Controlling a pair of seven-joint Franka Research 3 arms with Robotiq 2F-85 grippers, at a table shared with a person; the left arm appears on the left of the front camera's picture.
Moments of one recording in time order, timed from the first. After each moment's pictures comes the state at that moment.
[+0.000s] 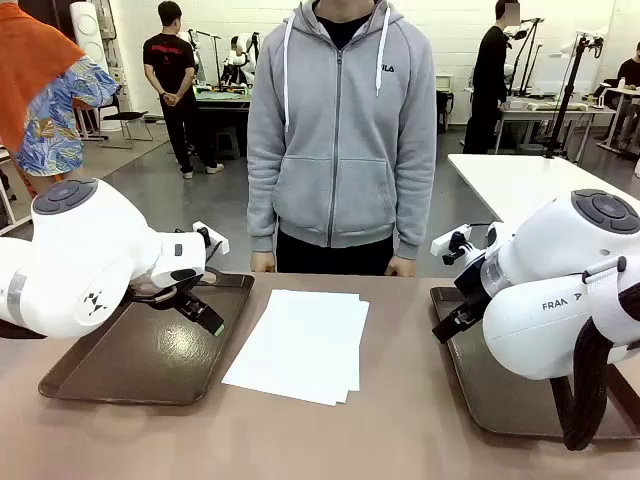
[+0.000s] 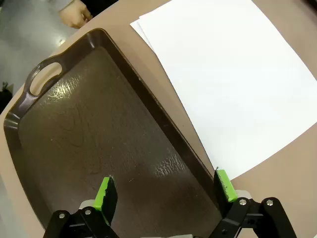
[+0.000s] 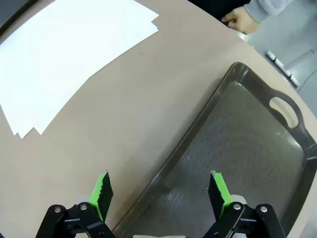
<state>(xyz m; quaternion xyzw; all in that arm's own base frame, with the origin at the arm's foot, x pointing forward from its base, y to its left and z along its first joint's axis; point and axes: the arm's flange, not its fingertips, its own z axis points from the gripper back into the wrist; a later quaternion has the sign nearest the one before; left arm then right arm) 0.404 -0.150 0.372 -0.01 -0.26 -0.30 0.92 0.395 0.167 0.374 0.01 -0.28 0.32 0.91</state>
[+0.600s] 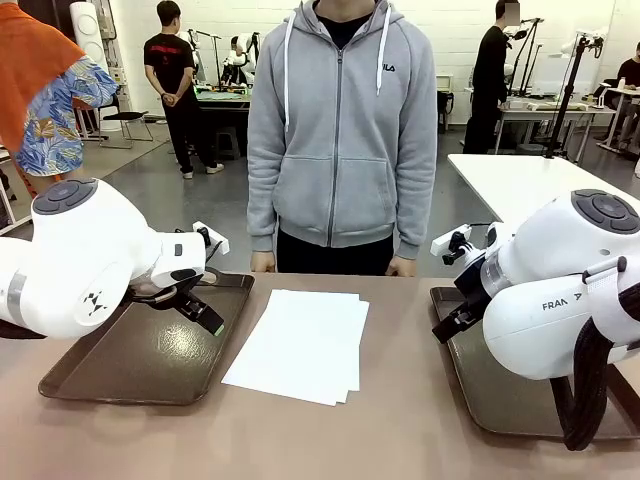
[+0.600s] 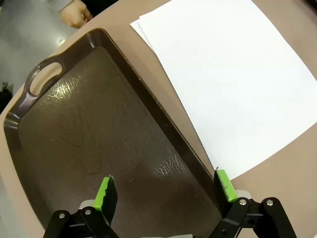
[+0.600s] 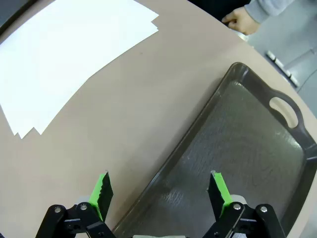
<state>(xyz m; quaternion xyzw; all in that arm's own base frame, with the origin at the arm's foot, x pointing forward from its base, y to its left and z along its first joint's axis) 0.404 -0.150 0.372 -0.01 -0.26 -0.30 0.92 0.395 0.167 0.374 0.01 -0.28 0.32 0.91</state>
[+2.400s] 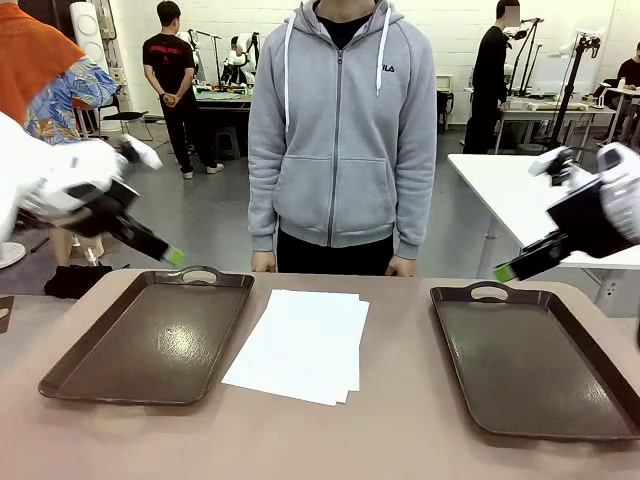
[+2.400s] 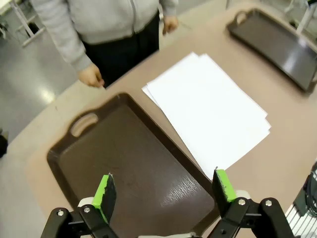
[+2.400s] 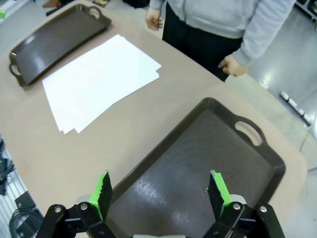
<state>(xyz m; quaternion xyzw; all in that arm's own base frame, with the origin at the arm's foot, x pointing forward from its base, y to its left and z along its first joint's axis) 0.373 -0.057 0.514 -0.11 -0.38 -0.33 0.86 0.370 0.049 0.501 0.12 -0.35 0.34 0.86</state>
